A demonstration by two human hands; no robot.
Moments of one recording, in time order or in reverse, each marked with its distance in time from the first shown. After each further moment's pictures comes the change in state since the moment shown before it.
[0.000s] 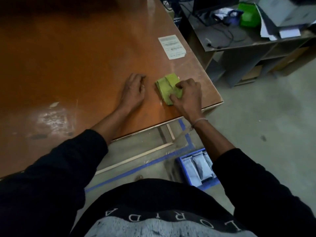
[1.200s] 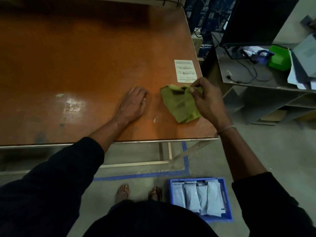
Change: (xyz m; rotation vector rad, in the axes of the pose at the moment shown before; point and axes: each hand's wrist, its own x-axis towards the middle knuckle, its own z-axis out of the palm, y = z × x) left_hand 0.001 0.013 0.012 0.313 0.096 0.065; right_hand 0.093 0.037 -0.083 0.426 -0.151 -0.321
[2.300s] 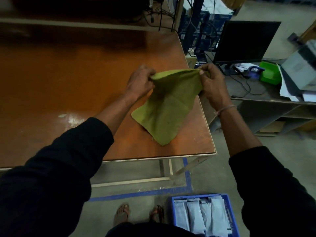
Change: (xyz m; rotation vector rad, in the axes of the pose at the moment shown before) left_hand 0.133 0.031 -0.073 -0.120 0.016 -0.199; right_hand 0.088 0.002 -0.032 0.394 0.082 0.157
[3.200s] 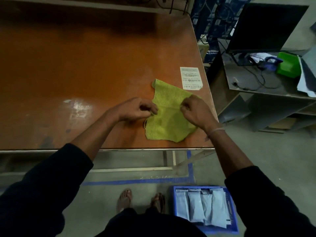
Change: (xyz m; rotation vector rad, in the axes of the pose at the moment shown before) left_hand -0.107 -0.053 0.003 -0.366 -0.689 0.034; right_hand -0.065 0.061 0.059 -0.730 -0.397 -0.068
